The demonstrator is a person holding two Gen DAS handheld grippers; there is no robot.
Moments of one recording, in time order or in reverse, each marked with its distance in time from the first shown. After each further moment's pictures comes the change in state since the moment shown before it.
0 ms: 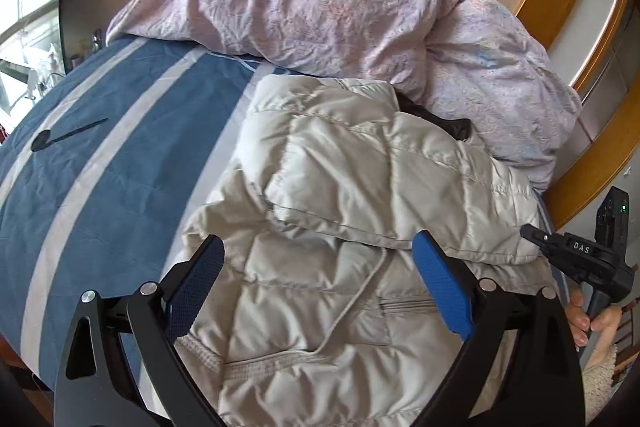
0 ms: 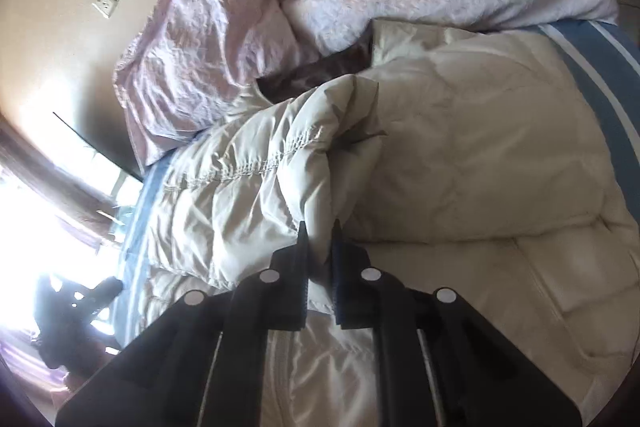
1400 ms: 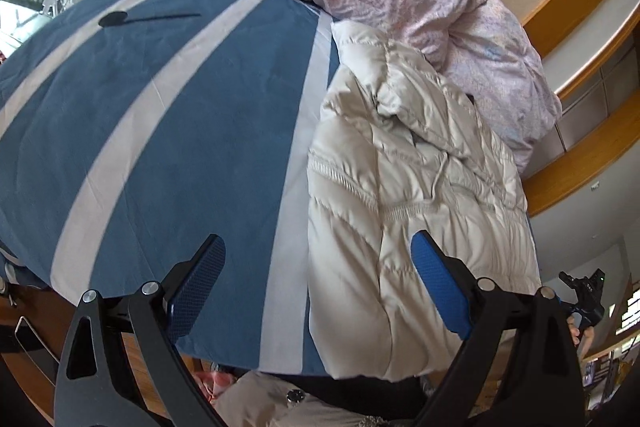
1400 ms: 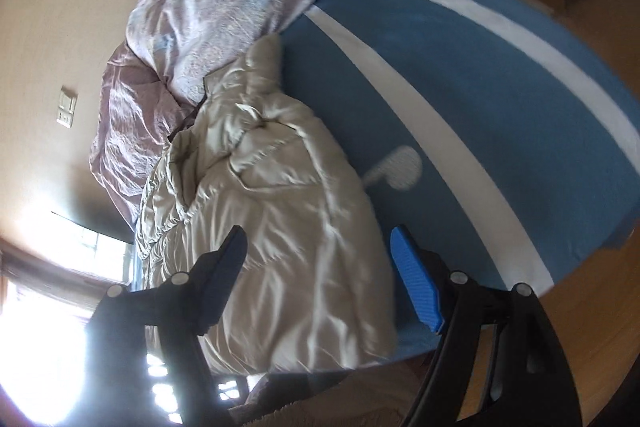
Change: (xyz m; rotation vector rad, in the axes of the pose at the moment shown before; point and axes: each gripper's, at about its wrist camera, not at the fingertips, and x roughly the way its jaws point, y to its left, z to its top) left arm -0.055 0.125 -0.075 -0.123 0.134 -0.150; right arm -0.186 -0.221 -0.122 0.391 -0.086 -0.005
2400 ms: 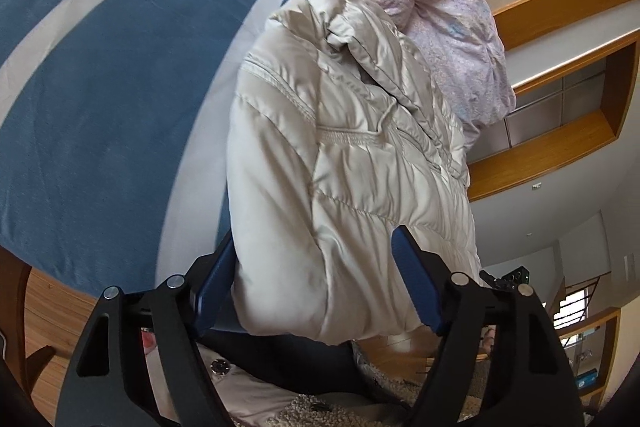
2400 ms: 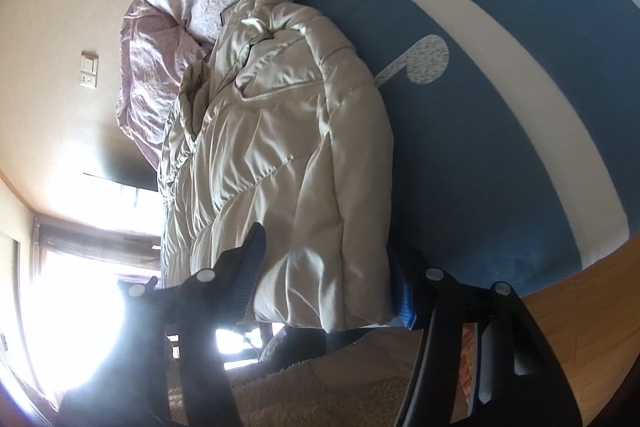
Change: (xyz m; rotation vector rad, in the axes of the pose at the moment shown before) left arm 0.025 -0.009 -0.034 -0.113 0.128 -0.256; right arm 0.037 -0.008 -0.030 -0.035 0.200 0.160
